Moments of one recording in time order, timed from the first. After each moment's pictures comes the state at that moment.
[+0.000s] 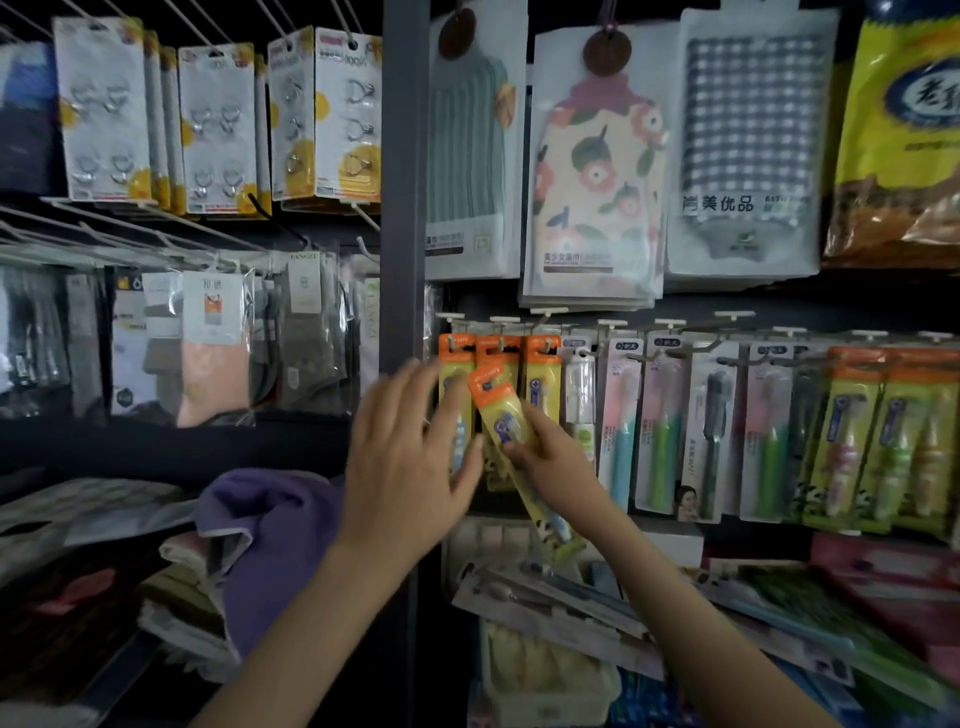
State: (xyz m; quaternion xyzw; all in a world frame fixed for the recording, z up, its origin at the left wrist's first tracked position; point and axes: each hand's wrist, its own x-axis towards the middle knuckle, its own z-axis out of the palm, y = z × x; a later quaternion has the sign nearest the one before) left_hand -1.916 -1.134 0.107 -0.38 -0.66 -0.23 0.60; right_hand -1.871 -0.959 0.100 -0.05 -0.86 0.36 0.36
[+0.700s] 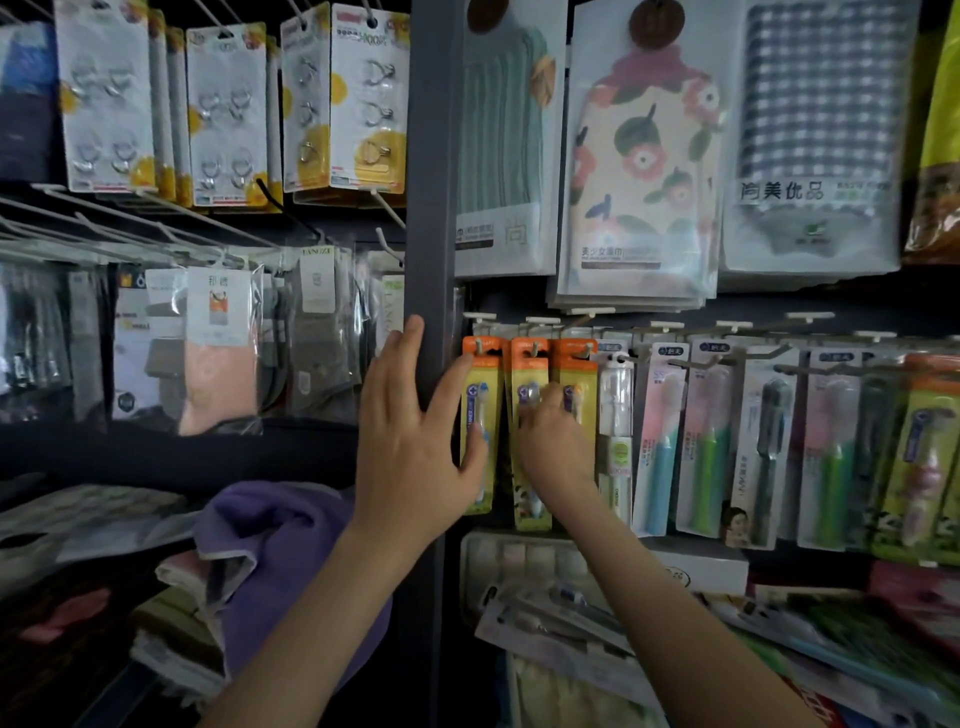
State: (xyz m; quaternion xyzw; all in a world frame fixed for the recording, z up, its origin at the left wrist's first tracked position) left_hand -1.965 -1.121 0.115 -0.39 -0.65 -0.30 0.58; right_hand -1.959 -0.952 0.112 -0.24 -0.85 0.14 0.45
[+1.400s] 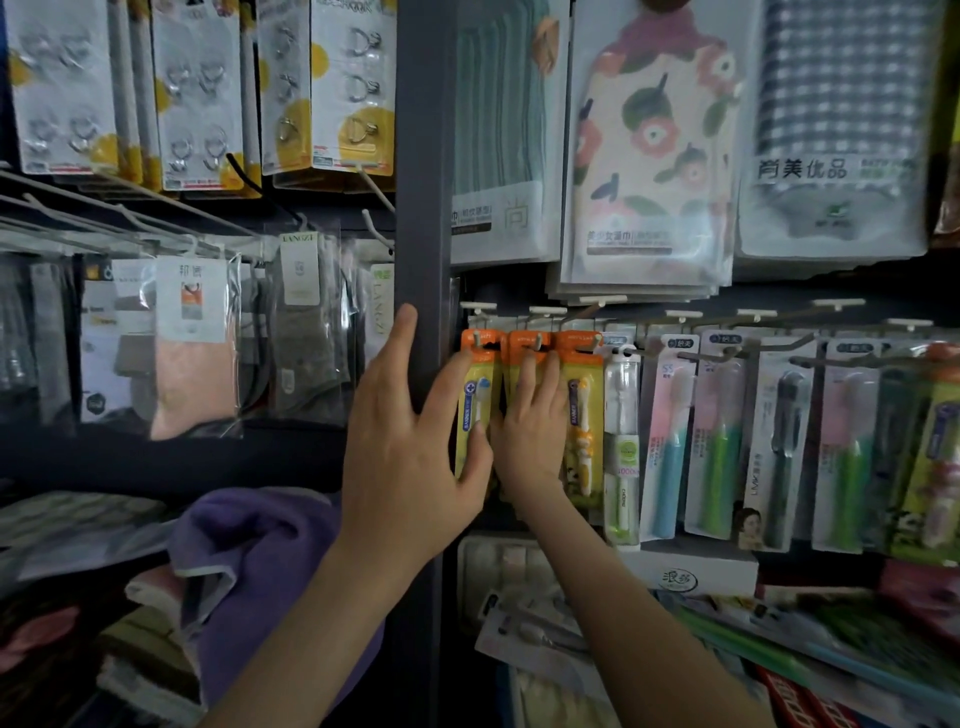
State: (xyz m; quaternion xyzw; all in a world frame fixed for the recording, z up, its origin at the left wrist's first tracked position) left_hand -1.966 -1.120 0.115 -0.41 -0.64 -0.33 0.57; right_hand -2.011 -0.944 0.098 -0.19 -0.78 0.00 0.60
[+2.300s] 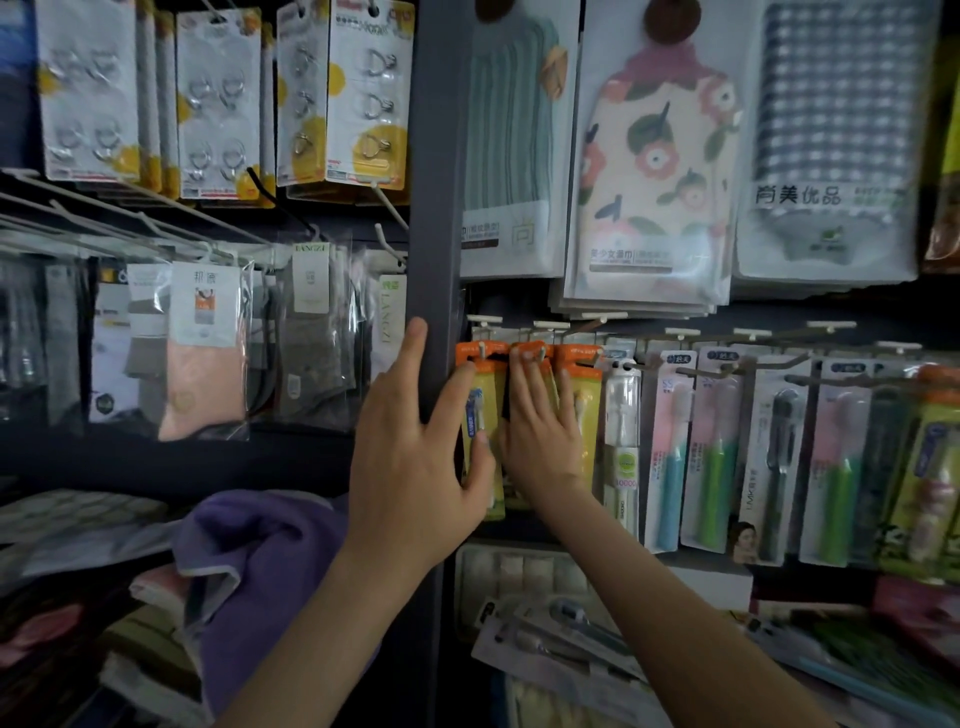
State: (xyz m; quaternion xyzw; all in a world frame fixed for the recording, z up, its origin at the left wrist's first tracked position) left_hand -1.963 -1.122 0.113 -0.40 -0.65 -0.33 0.55; right_hand -1.988 -0.936 0.107 -0.21 -0.80 -0.36 0.43
